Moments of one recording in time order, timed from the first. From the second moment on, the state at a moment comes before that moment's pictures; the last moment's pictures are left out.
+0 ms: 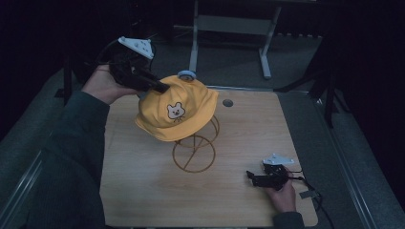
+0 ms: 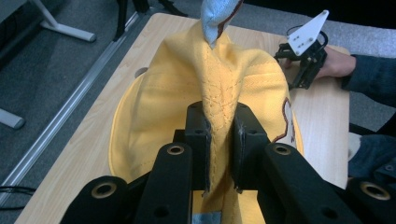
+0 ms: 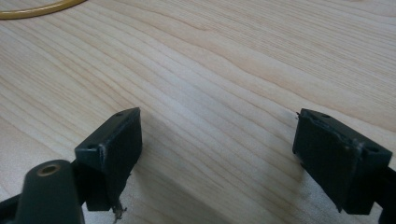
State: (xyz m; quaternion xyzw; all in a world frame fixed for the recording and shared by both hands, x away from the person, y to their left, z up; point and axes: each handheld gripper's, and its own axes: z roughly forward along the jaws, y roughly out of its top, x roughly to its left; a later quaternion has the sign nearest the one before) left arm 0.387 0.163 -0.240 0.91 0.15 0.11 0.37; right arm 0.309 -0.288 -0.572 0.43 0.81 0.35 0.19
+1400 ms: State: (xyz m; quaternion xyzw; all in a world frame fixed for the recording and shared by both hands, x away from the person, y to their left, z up) left arm 0.399 0.099 -0.282 0.92 0.13 0.09 0.35; right arm 0.309 -0.288 -0.572 0.43 0.81 0.35 0.19
